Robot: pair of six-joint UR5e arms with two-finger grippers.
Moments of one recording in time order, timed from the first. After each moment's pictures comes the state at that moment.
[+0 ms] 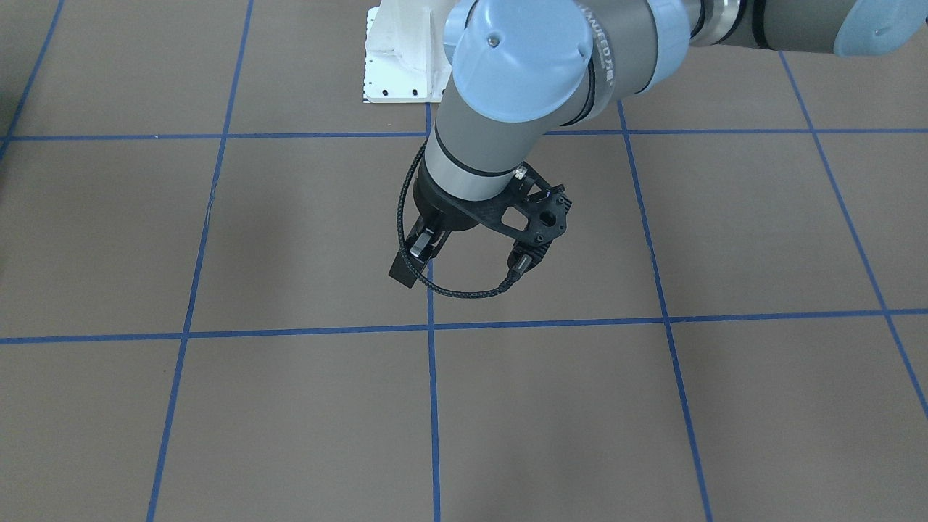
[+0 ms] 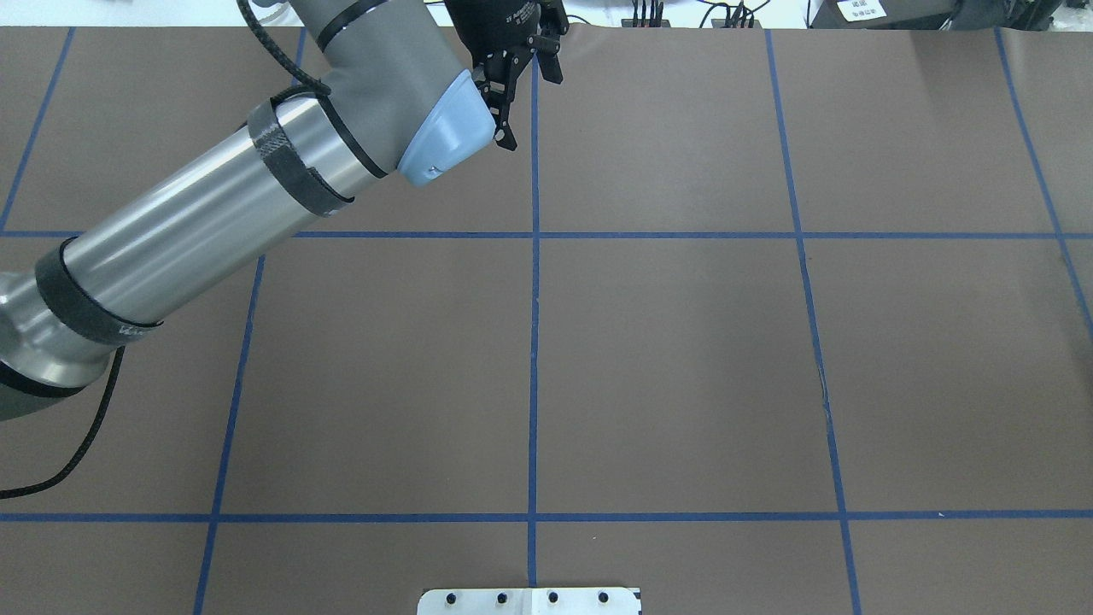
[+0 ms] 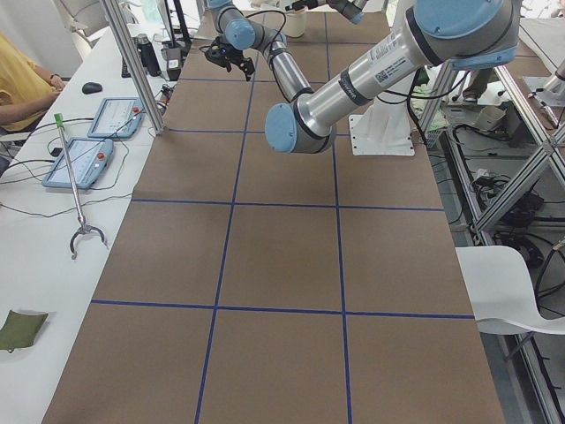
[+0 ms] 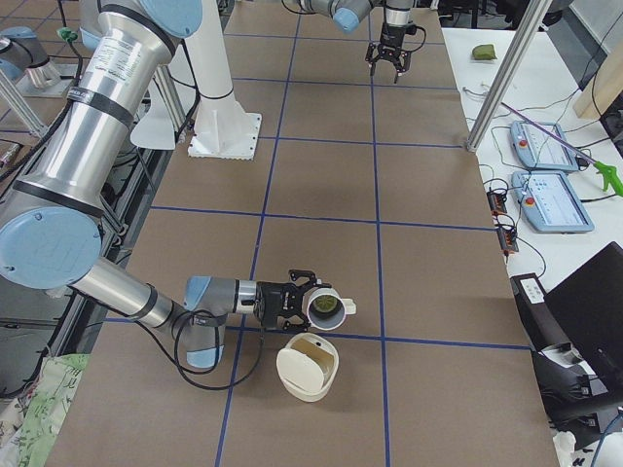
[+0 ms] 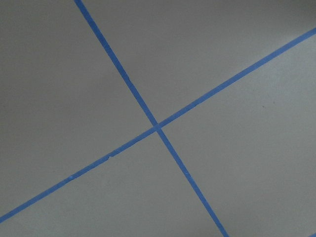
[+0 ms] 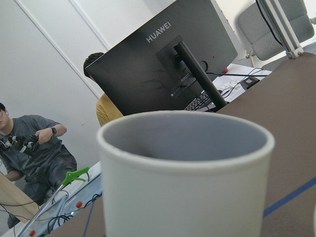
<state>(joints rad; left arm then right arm) -0.86 -2.70 -1.35 -1.47 -2.31 -2.04 0.63 -2.03 1.28 0.59 0.89 1.60</state>
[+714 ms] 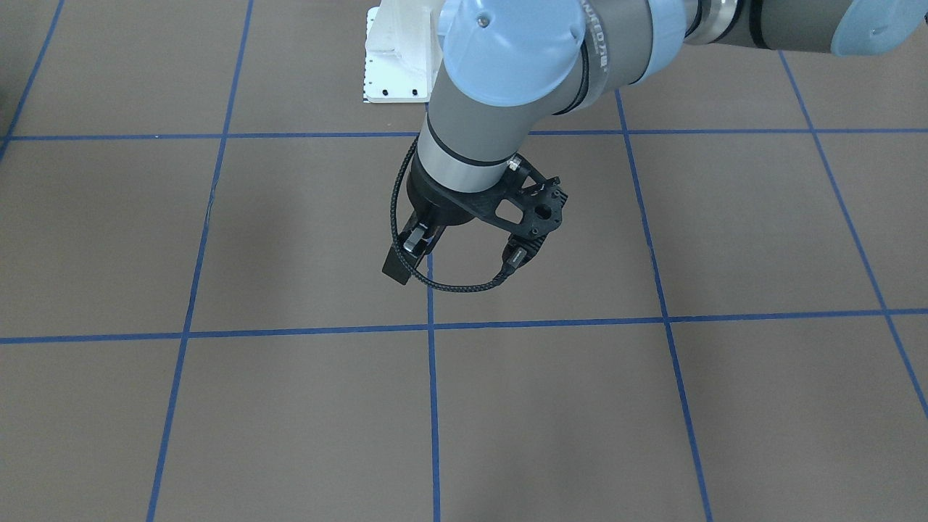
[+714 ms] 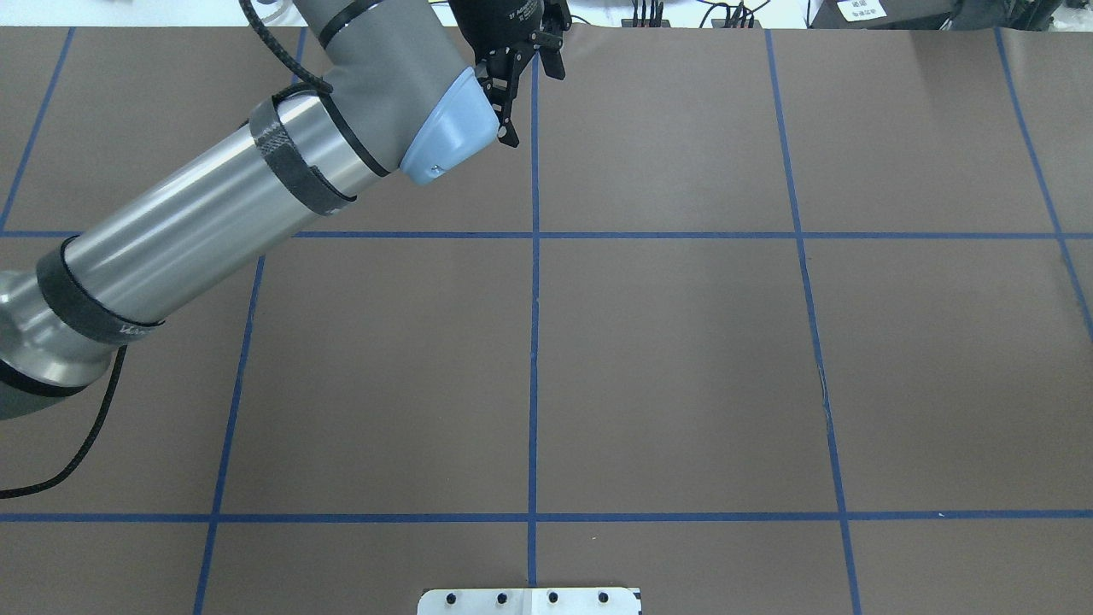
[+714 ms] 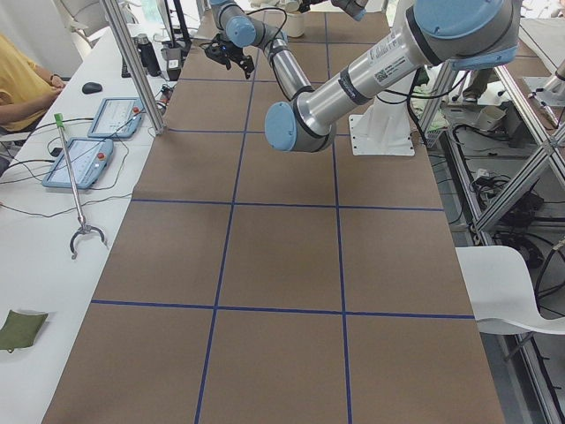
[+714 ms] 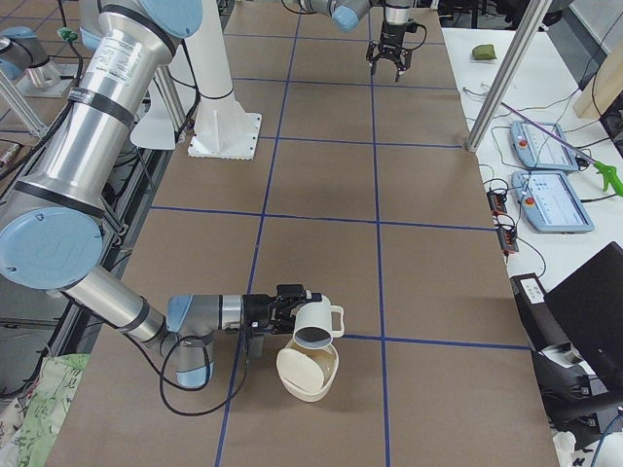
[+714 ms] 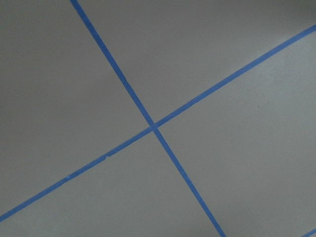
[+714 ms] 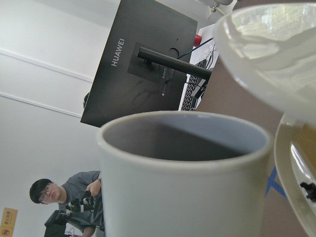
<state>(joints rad) -0.86 -2.71 -1.36 -1.47 -2.28 -2.04 0.63 -2.03 1.16 0.83 0.89 2.13</state>
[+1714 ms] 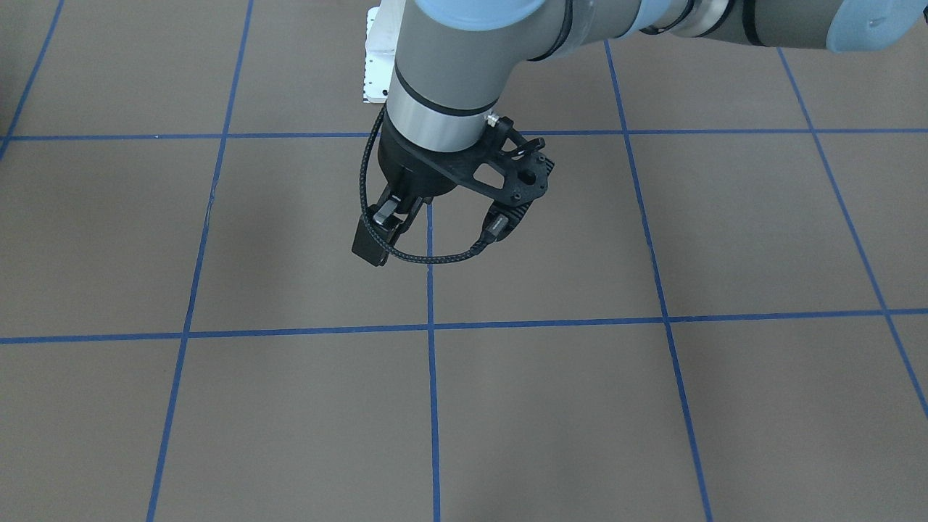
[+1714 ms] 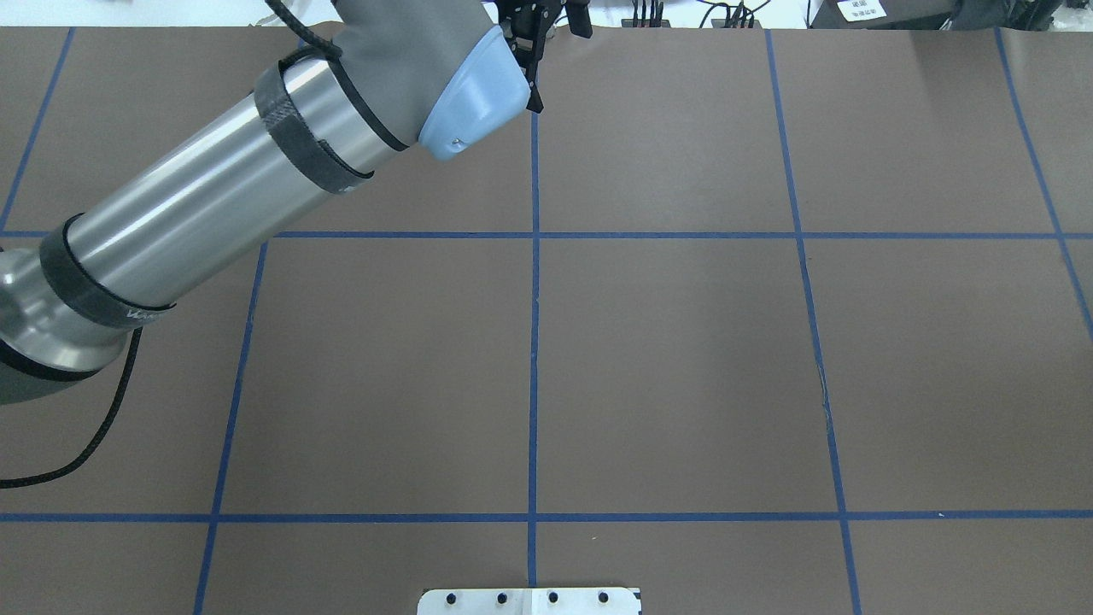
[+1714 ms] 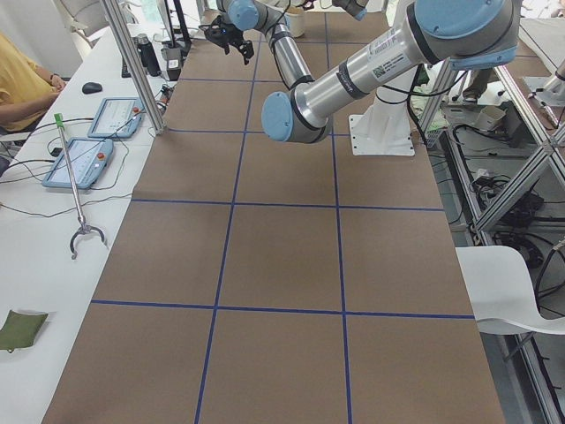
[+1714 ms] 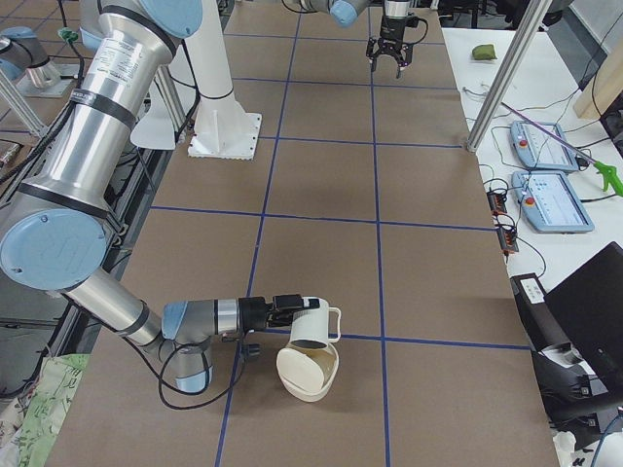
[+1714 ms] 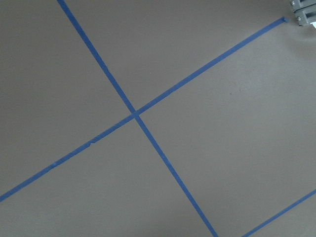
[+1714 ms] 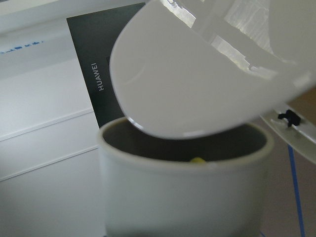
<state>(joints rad) -0.87 -2.77 -1.40 -1.40 -2.23 -2.04 0.63 -2.01 1.10 1.02 0.89 2.60</state>
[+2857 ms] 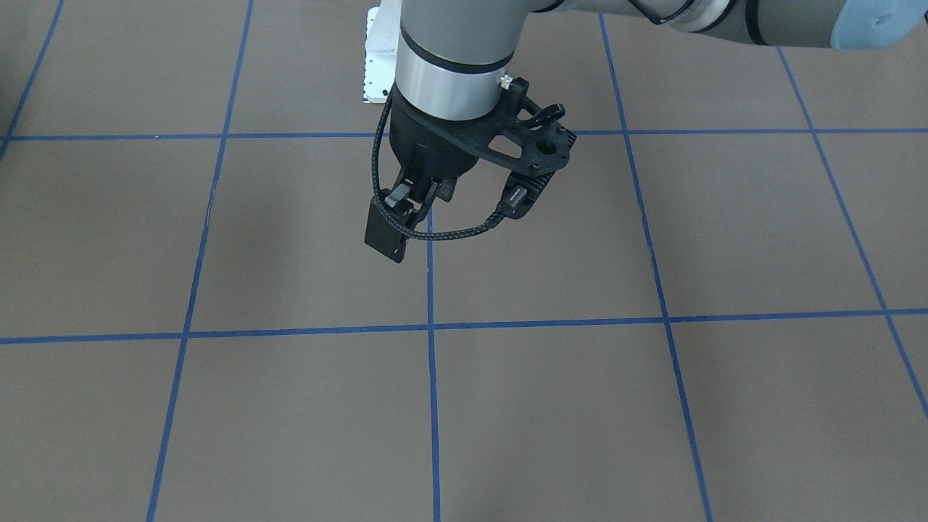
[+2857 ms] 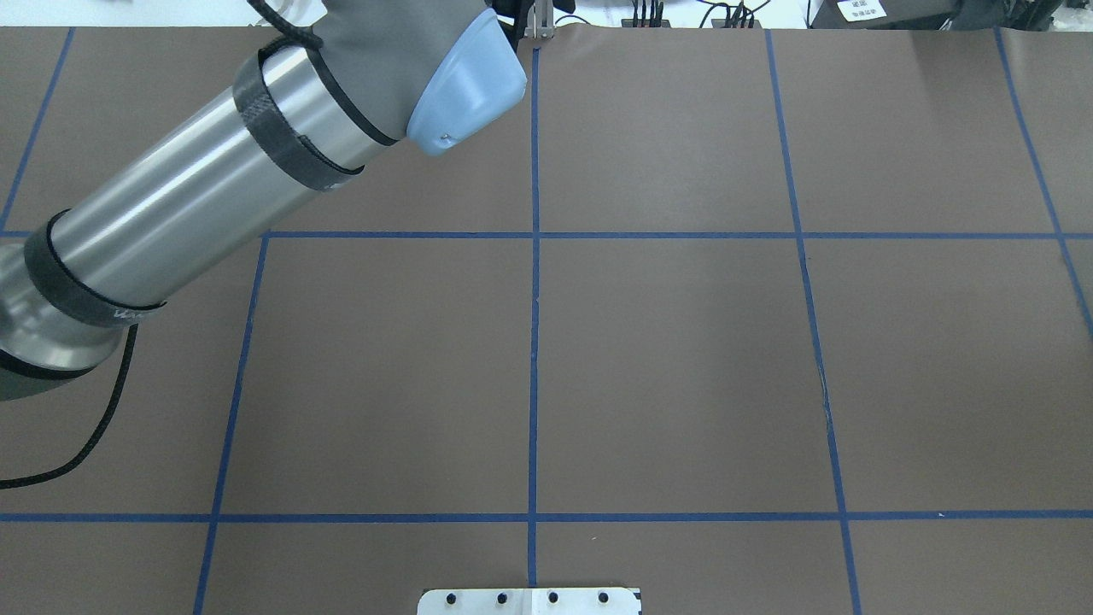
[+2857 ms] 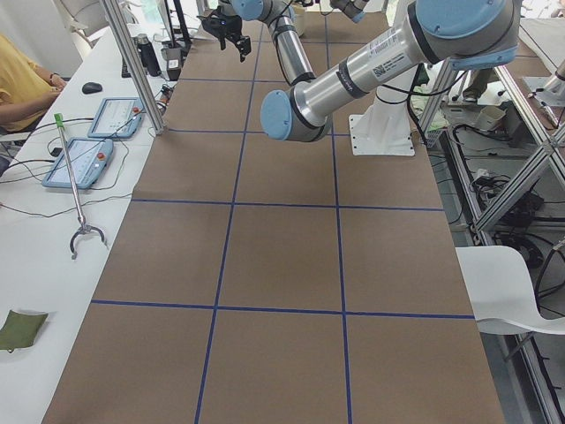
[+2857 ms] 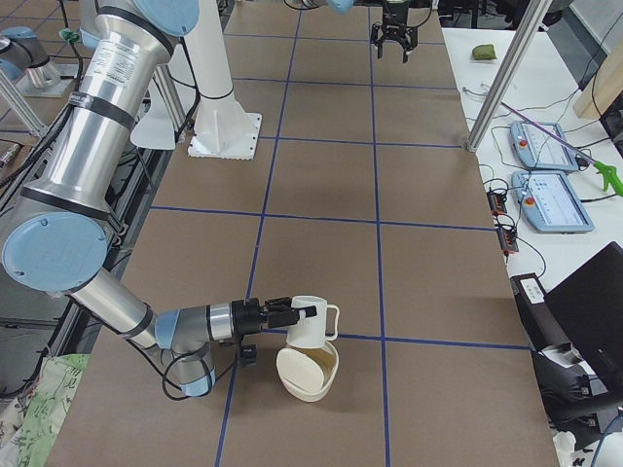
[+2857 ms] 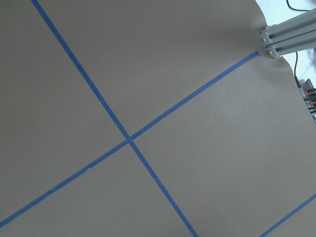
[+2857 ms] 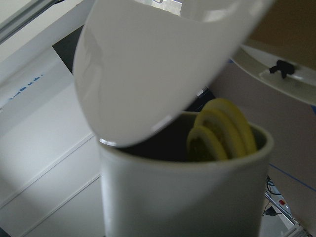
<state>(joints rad) -0.88 -2.77 -1.44 -1.34 -2.15 -2.00 0.69 -1.97 1.07 1.08 0.89 2.89</state>
